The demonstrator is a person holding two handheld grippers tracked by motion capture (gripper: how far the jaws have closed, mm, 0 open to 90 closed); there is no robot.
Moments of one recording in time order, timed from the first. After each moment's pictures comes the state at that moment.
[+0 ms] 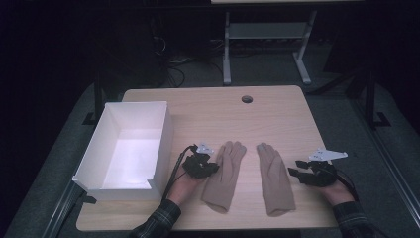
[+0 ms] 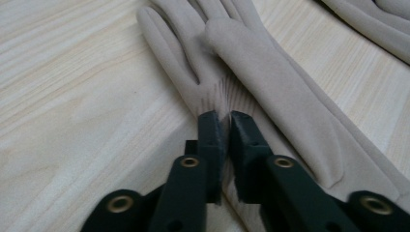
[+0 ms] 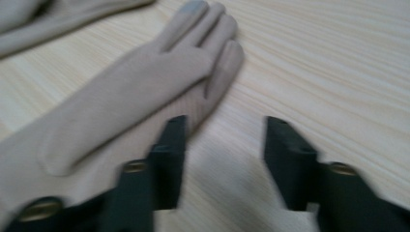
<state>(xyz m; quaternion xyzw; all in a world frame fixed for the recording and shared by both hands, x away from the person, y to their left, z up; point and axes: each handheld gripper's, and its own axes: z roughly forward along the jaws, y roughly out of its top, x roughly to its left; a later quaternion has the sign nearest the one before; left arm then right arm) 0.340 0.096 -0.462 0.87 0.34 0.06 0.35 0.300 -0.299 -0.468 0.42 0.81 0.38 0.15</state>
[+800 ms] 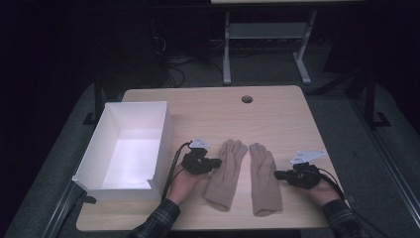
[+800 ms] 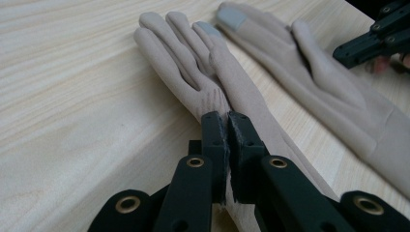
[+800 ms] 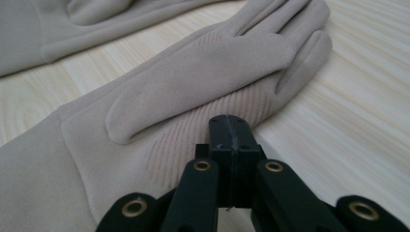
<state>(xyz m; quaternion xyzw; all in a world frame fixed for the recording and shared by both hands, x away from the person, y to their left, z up) 0.342 0.101 -0.450 0.83 0.36 0.02 0.43 0.305 -0.254 -0.472 0.35 0.85 0.38 0.07</state>
